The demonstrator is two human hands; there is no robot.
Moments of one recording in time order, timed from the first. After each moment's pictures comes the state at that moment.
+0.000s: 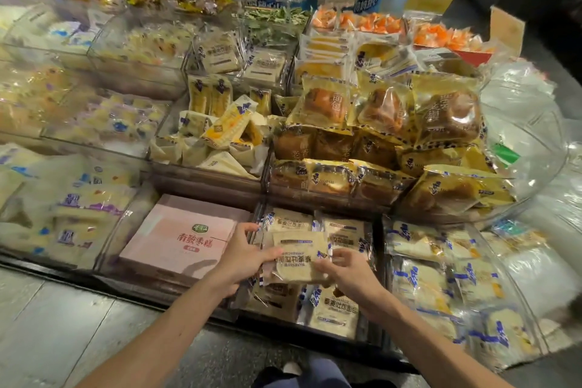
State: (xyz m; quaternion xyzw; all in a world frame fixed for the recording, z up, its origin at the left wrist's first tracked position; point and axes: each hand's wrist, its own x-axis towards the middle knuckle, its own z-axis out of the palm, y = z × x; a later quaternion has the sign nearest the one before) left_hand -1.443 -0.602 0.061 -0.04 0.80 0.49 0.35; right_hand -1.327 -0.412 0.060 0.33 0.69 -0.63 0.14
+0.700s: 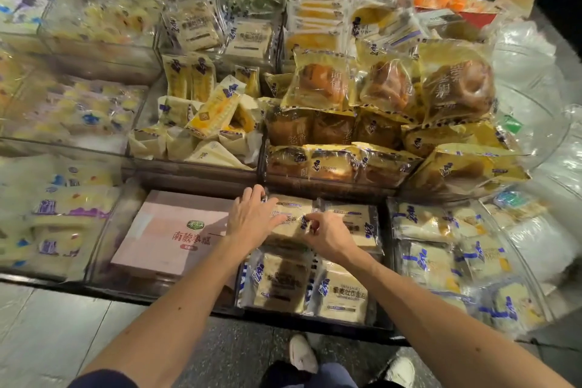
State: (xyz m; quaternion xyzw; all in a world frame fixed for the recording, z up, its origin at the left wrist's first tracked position) left_hand -1.517 -0.570 0.003 0.34 0.94 0.02 0.07; right_hand -1.404 -0.419 0.024 0.22 0.89 -0.39 0.12
